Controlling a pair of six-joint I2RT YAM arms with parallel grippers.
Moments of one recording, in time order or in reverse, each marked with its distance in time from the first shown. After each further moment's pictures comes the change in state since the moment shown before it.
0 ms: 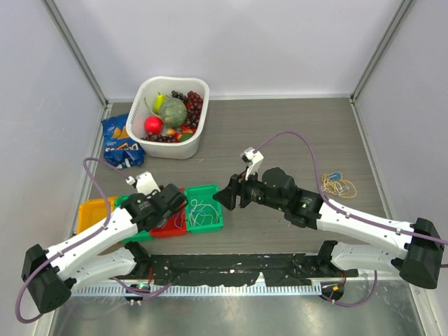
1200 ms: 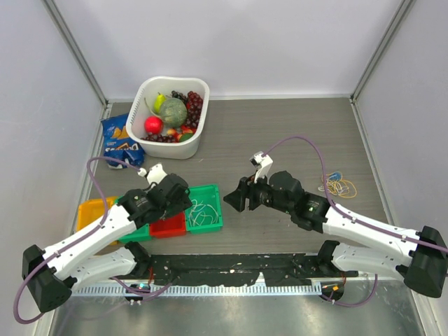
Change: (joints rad) left arm 0.006 0.011 0.089 0.171 0.240 0.076; right arm -0.059 -0.079 -0.101 -0.054 0.010 -0.005
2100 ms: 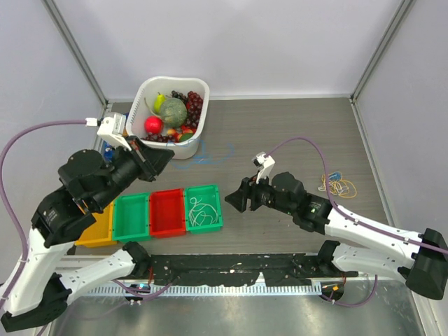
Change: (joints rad) left arm 0.038 -0.139 0.615 0.106 0.195 0.591; right arm -0.001 -0.029 -0.018 0.005 0.003 0.005
